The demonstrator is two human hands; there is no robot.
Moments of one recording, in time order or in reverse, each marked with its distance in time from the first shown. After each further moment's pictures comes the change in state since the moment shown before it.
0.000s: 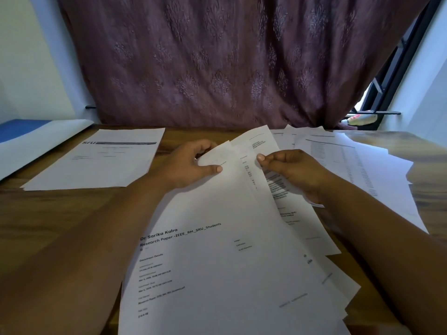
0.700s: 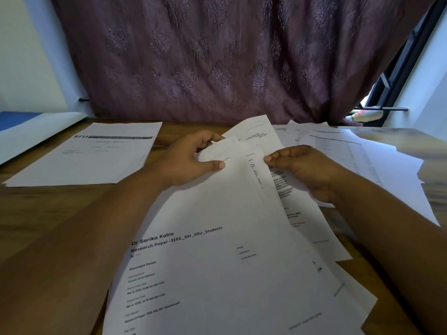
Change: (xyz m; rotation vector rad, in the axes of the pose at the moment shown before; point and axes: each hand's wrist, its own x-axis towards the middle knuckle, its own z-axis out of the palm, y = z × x) left_hand 0.003 -0.005 0.003 -0.014 0.019 0.045; right_hand 0.016 0.010 -0.004 0.136 0.007 0.075
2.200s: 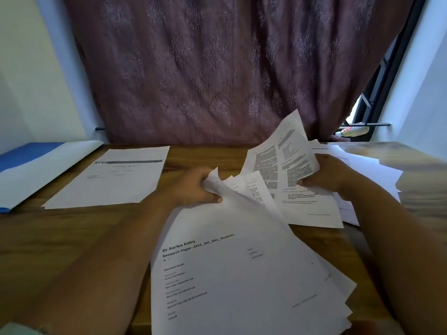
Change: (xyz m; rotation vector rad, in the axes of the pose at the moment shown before) left_hand -0.005 -0.008 -0.007 0.109 -0.191 -0.213; right_hand -0.010 -0.011 -0.062 -0.613 0.219 -0.015
